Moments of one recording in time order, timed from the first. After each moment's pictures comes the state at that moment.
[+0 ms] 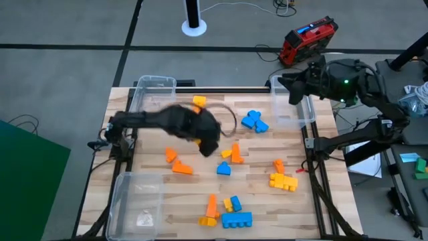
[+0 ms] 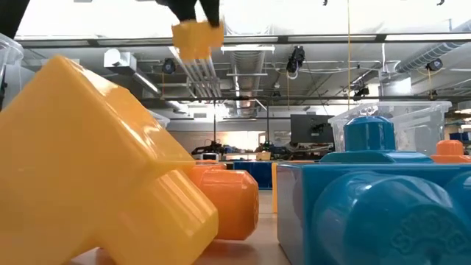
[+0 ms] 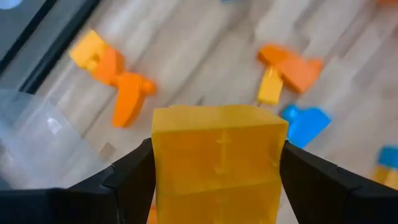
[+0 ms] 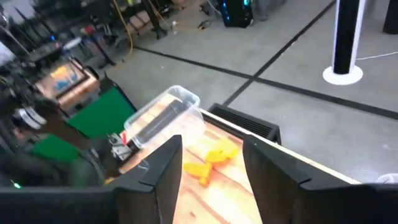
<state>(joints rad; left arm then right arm) -0.09 1.90 2.16 -1.57 -0.37 -0.74 -0.18 1.13 1.76 -1.00 0.37 0.51</state>
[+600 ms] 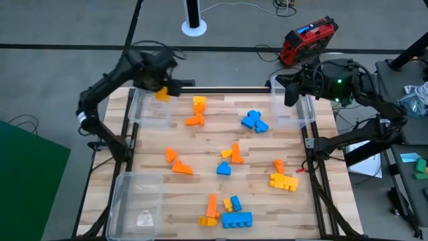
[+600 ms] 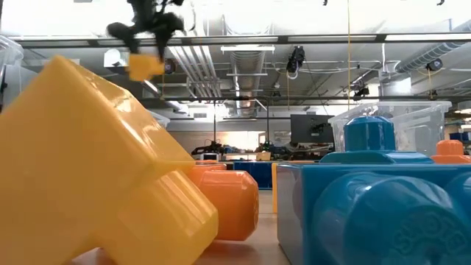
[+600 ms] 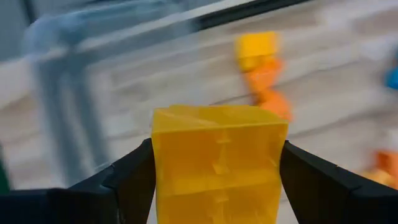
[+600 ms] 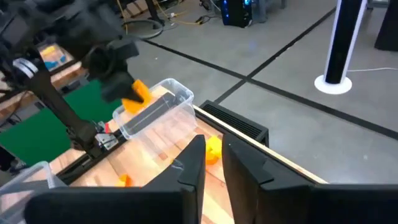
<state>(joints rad) 0.62 1.58 1.84 -1.58 -0.20 -0.69 -0.18 1.17 1.76 -0.99 0.37 0.43</state>
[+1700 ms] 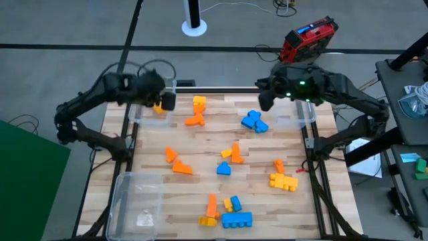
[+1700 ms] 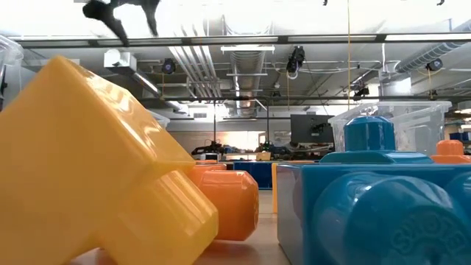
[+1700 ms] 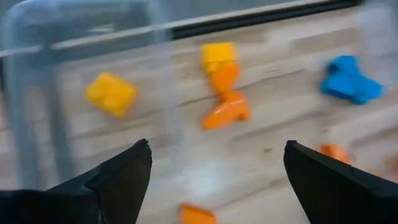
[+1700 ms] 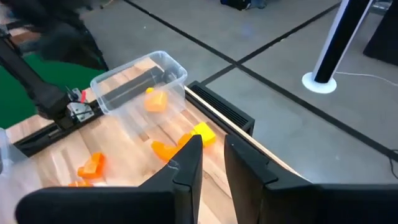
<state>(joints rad) 0.31 1.30 1.64 -1.43 -0.33 -0.94 -0.19 1.34 1.76 -0.94 0.36 0.30</state>
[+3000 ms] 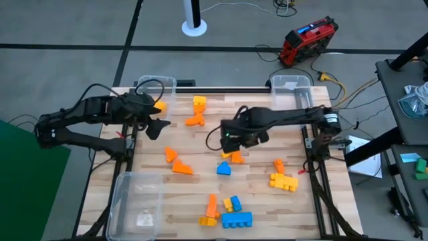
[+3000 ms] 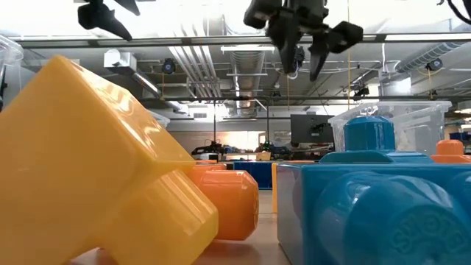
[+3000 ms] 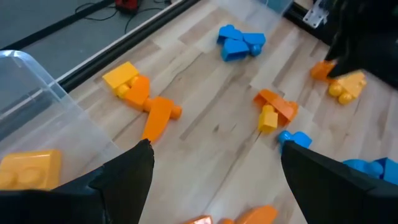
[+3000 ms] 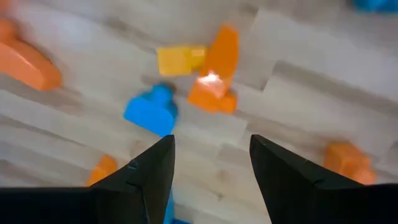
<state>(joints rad) 0.12 0.92 1.20 -1.02 -0.24 -0.51 0.00 1.87 1.76 -1.33 -0.09 1.25</state>
